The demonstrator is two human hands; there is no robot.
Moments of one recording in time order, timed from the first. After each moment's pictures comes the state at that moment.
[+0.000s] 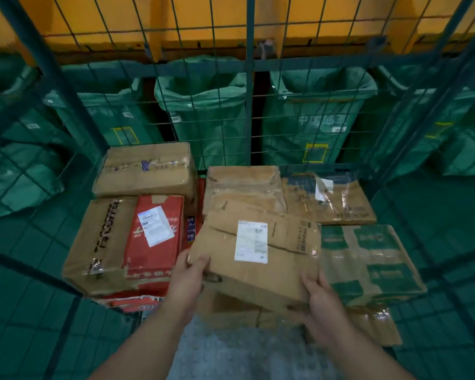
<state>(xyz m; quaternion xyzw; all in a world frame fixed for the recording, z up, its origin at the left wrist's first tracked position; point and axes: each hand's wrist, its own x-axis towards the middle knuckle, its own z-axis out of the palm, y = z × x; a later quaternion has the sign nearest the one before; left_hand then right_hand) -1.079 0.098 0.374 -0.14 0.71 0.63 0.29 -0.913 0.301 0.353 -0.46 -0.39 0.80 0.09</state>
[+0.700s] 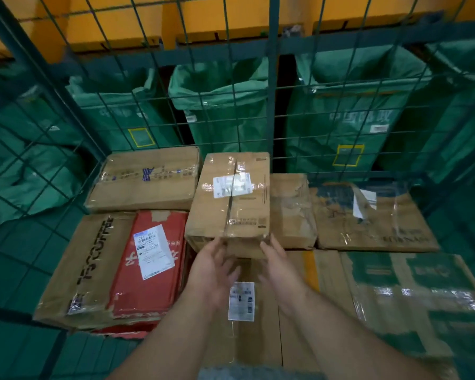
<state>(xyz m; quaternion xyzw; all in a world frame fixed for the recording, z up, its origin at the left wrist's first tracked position) -1.183 0.197 0.339 -0.23 0.50 0.77 0.33 -1.125 0.316 0.314 -0.38 -0.54 0.76 -0.03</state>
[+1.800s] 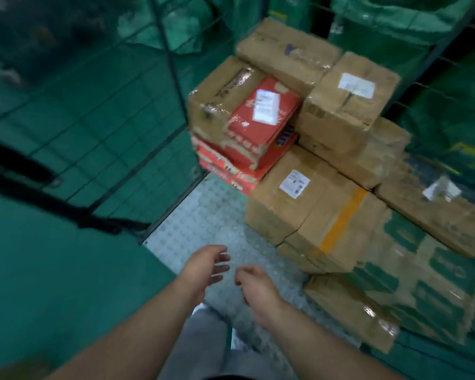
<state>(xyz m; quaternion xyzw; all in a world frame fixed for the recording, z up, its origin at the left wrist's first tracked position) -0.841 0.018 0.333 -0.44 0.55 0.65 0.29 -0.822 0.152 0.328 -0.30 -0.69 0.55 -0.36</state>
